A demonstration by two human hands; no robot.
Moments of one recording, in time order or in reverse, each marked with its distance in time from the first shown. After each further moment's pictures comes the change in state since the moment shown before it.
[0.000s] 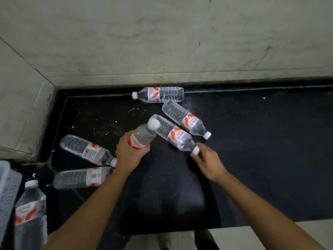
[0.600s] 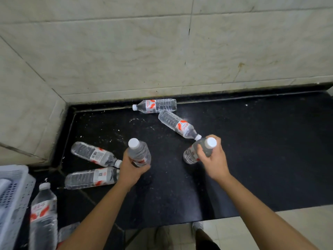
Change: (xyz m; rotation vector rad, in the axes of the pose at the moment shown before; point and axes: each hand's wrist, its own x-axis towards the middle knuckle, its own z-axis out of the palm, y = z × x) left_hand -0.071 0.005 -0.022 -0.180 -0.169 -0.082; right_hand -0.058 -0.018 -0.035 0.299 0.455 0.004
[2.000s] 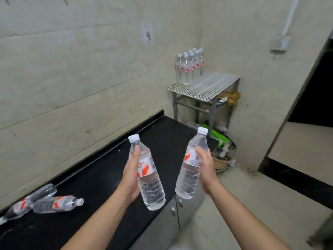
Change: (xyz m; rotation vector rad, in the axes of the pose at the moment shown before) left_hand -0.277 0.252 0.339 -0.356 -0.929 0.161; right_hand -0.188 0.108 -0.402 1.004 0.673 0.134
